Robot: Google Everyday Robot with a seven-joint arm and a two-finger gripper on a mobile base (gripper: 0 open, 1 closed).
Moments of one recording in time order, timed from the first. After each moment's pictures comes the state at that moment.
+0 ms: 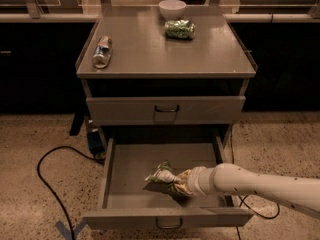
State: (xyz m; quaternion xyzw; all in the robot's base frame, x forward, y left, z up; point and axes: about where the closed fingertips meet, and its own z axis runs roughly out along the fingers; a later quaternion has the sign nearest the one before) arm 0.529 -0.083 0.450 -0.52 0.78 0.14 0.33
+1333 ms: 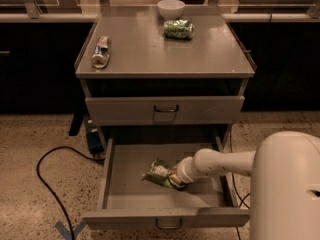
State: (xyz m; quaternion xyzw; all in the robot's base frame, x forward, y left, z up) arm 0.600 -0.072 0.365 -0.50 0.81 0.13 0.26
